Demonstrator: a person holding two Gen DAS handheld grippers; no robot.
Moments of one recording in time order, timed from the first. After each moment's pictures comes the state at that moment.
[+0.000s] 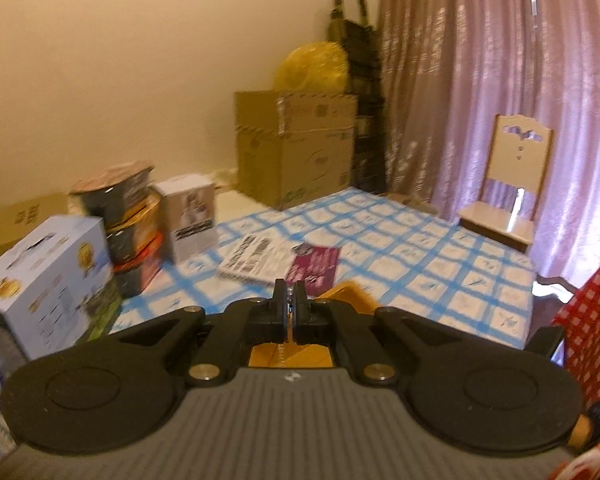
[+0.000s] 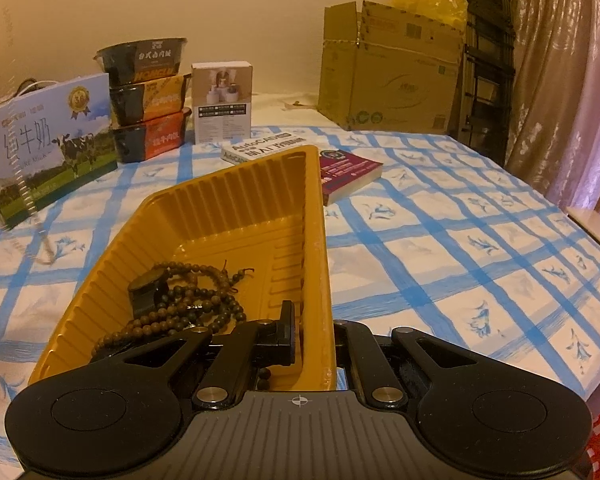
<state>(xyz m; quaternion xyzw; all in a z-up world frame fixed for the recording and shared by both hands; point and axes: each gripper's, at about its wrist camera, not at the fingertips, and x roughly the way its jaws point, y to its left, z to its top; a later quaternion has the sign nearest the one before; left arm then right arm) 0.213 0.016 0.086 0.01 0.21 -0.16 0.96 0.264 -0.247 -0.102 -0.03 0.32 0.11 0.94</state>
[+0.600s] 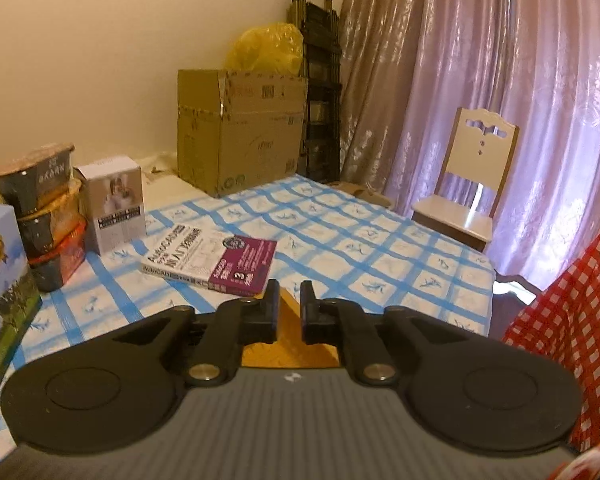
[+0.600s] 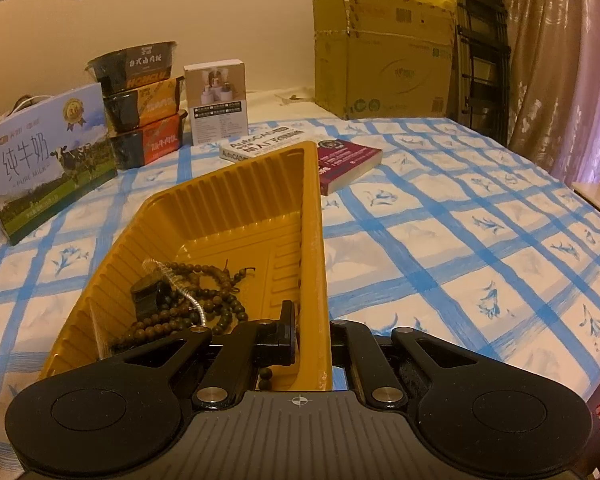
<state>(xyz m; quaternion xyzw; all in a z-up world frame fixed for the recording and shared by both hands) 0.263 -0.053 0.058 -0.01 0.24 -0.22 0.95 0.265 -0.256 -0.105 0.00 0.33 0.11 0.94</state>
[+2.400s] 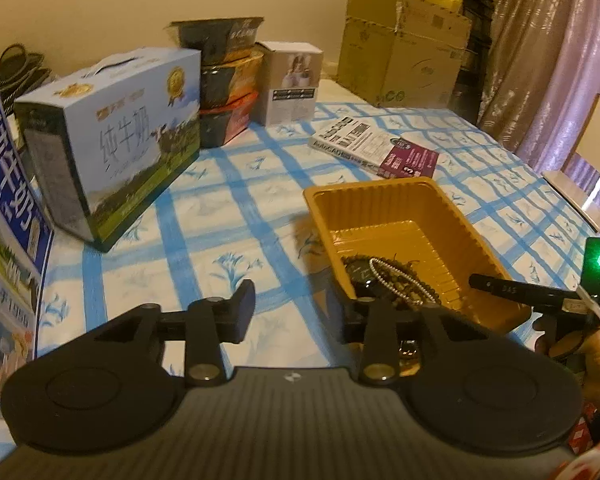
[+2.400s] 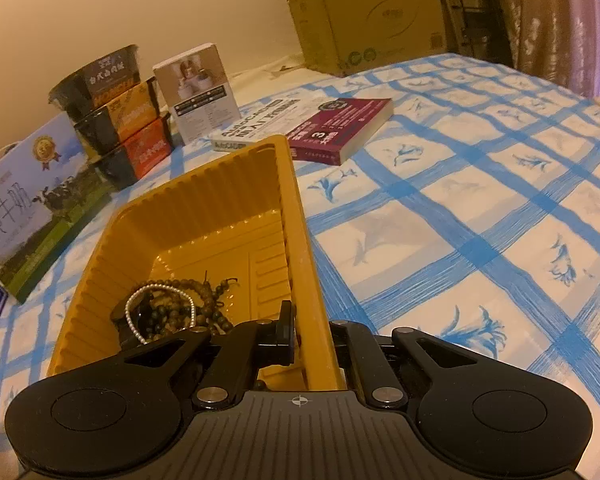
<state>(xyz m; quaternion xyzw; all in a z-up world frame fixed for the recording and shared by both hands) 0.220 0.080 -0.027 -0.06 0.36 -0.01 0.93 0.331 -0.261 -0.135 0.12 0.38 0.13 0.91</state>
